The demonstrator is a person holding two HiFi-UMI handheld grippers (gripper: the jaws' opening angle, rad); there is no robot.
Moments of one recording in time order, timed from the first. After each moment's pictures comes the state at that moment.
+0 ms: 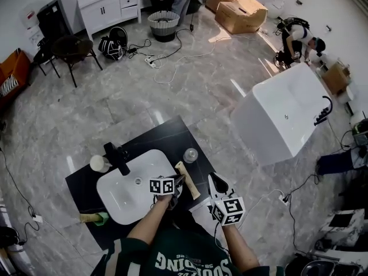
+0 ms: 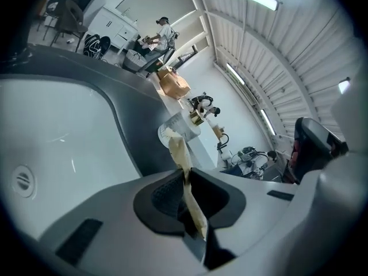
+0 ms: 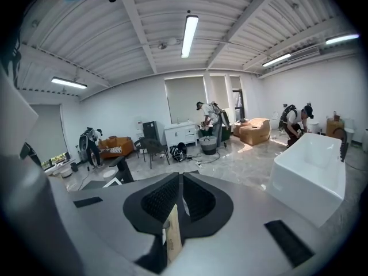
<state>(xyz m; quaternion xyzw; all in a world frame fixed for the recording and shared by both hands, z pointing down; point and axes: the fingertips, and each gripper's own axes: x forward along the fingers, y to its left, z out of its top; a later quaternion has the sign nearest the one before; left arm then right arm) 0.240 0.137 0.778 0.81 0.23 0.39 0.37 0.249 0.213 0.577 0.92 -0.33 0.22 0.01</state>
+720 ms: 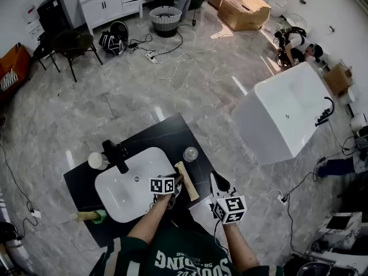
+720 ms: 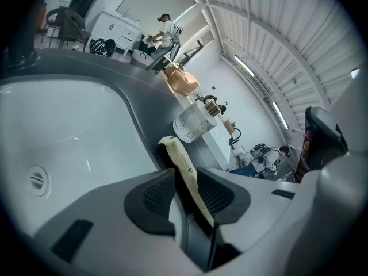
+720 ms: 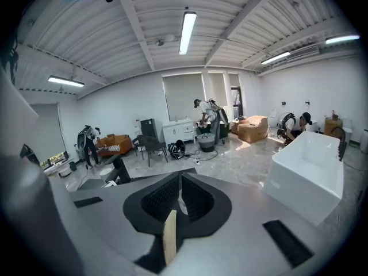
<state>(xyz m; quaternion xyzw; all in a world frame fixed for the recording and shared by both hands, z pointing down) 0.235 0.130 0.805 0.82 0.19 0.43 0.33 0.263 0.224 0.583 0.92 -0.32 0.23 0.01</state>
